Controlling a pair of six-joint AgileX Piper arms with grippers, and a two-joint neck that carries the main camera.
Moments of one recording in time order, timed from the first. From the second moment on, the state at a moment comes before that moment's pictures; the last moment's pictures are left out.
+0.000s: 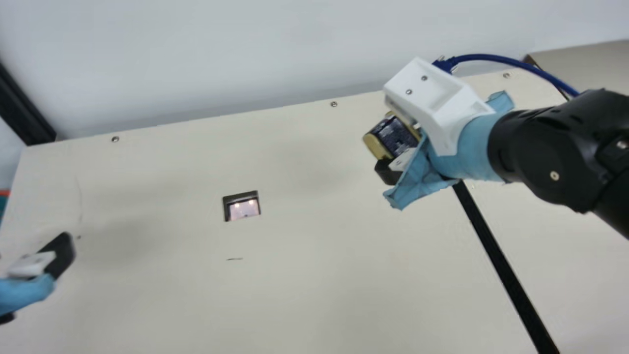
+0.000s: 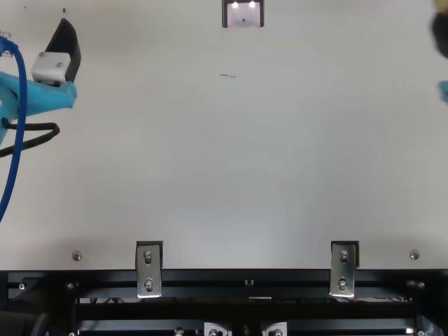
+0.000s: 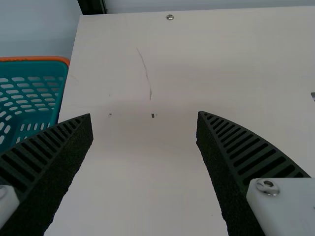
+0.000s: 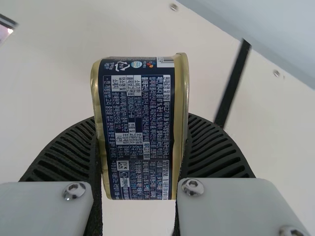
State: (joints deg) left arm 0.3 72.3 -31.6 1.1 5.2 -3.1; right arm 5.2 74.1 -57.9 -6.7 38.7 -17.1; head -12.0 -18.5
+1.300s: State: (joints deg) left arm 0.3 72.3 -31.6 1.1 5.2 -3.1; right arm -31.4 85.6 -64.7 1.0 42.8 -42.3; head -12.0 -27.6
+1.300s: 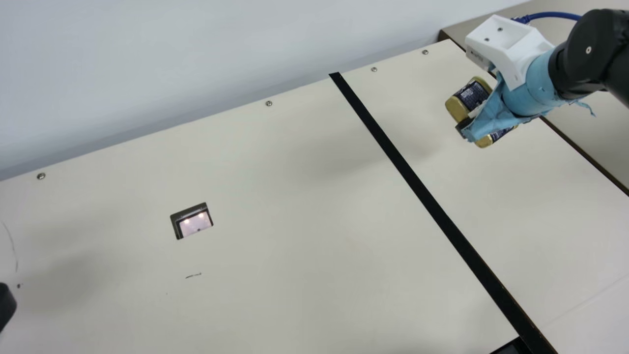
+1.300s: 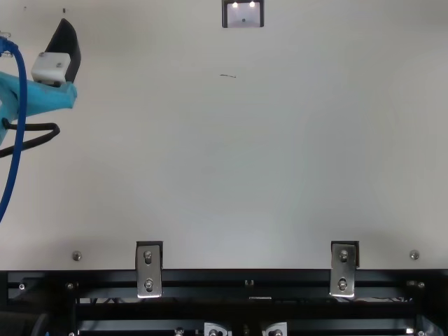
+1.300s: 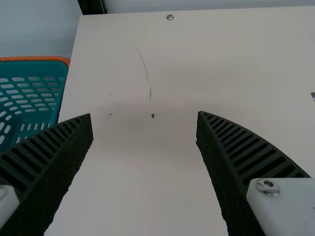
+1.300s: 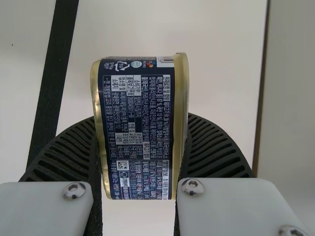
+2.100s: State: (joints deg) left arm 0.3 72.3 -31.6 1.1 5.2 -3.1; right arm -30.3 94.5 -63.6 1.3 45.1 -41.4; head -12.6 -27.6
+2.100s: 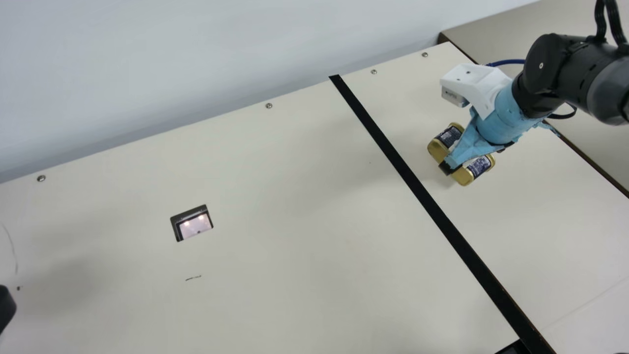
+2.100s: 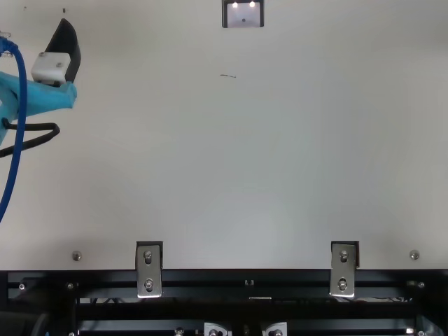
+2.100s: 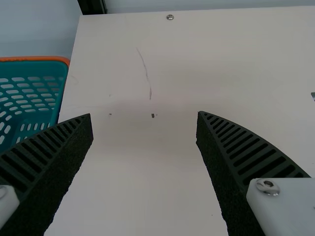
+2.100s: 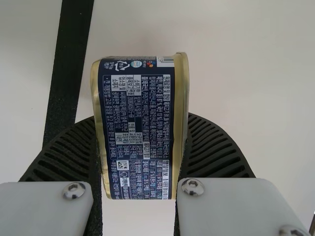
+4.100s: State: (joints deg) left arm 0.3 72.3 -31.6 1.1 5.2 -3.1; right arm 0.0 84.1 -69.2 22.4 40.0 -36.7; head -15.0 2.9
